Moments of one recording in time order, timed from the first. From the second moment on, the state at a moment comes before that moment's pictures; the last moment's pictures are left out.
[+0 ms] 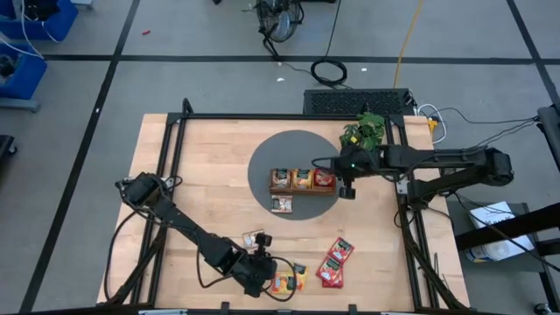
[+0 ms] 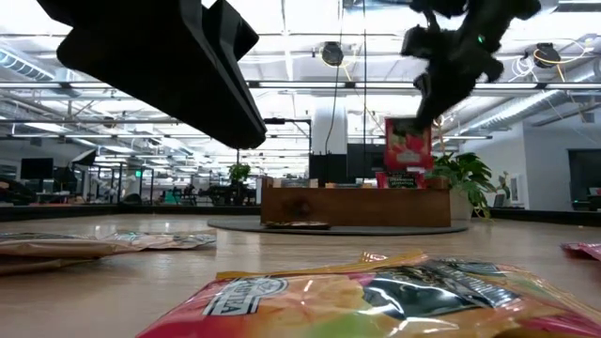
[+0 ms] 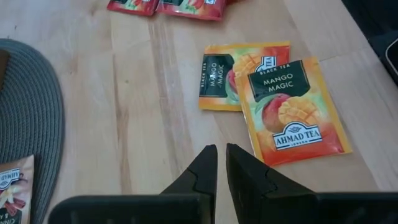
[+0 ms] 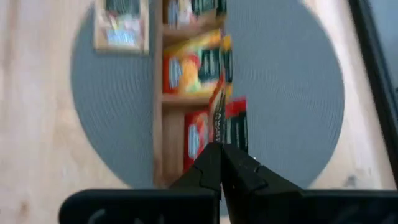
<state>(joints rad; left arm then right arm) -0.62 1.96 1.30 -0.26 -0.39 -0.19 -0.13 1.17 0.85 -0.63 0.13 -0.14</state>
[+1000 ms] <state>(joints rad) -0.60 1.97 1.25 -0.23 -0.40 -0.24 -0.22 1.38 0.73 -0.40 0.08 -0.23</state>
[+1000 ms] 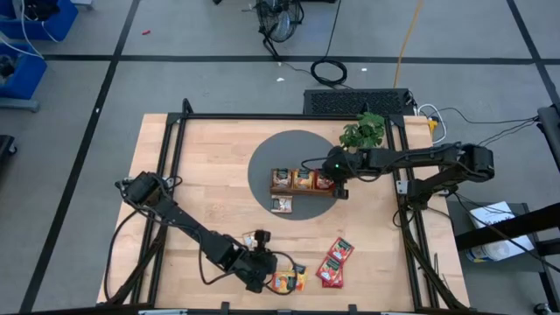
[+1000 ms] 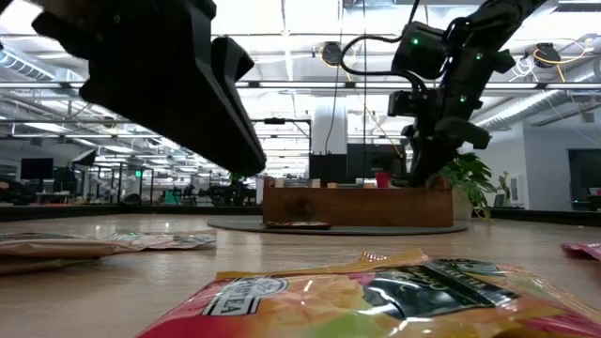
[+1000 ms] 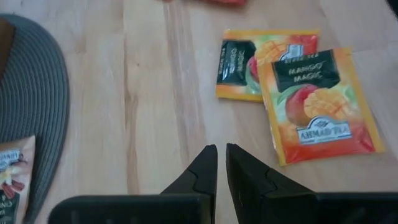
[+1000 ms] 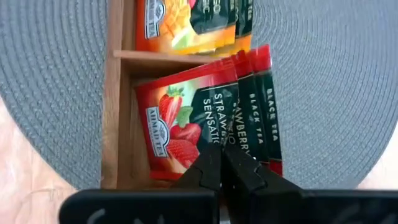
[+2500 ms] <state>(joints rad) -0.71 1.88 1.25 -0.57 -0.81 -0.54 -0.07 1.34 0.74 -0.08 0.13 -0.15</state>
